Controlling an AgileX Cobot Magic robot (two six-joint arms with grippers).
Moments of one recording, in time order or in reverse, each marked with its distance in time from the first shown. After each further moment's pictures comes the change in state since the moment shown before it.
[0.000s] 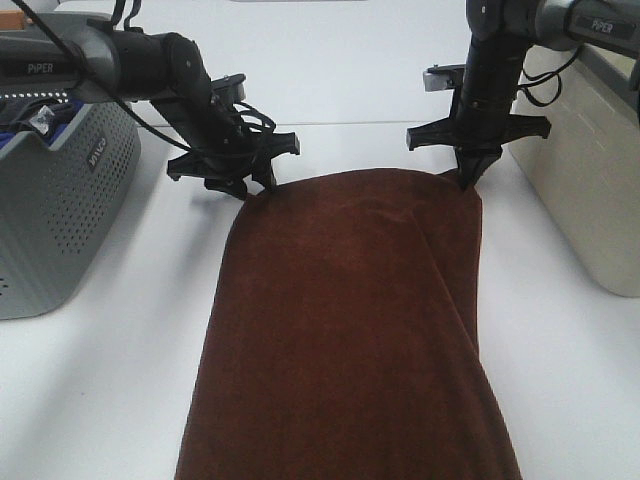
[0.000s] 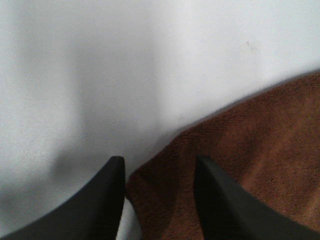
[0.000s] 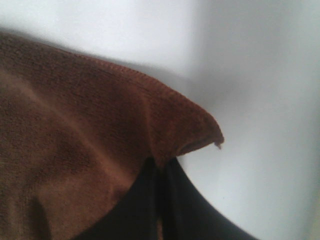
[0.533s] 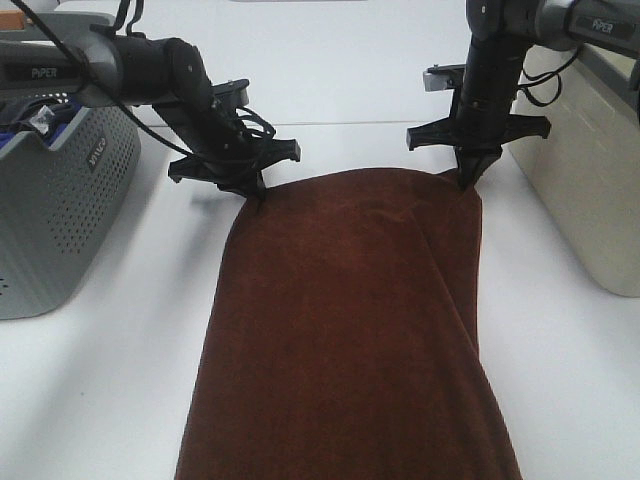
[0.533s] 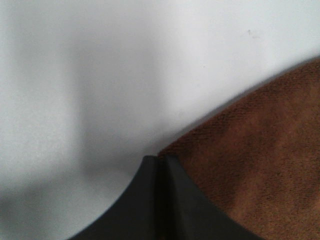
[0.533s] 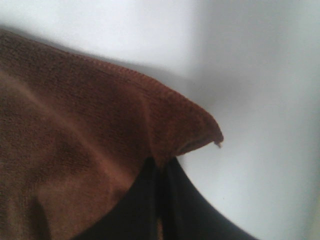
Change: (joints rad) left arm 0.000 0.008 -0.002 -0.009 0.004 0.054; right arm 0.000 0.000 0.000 0.000 -0.001 0.000
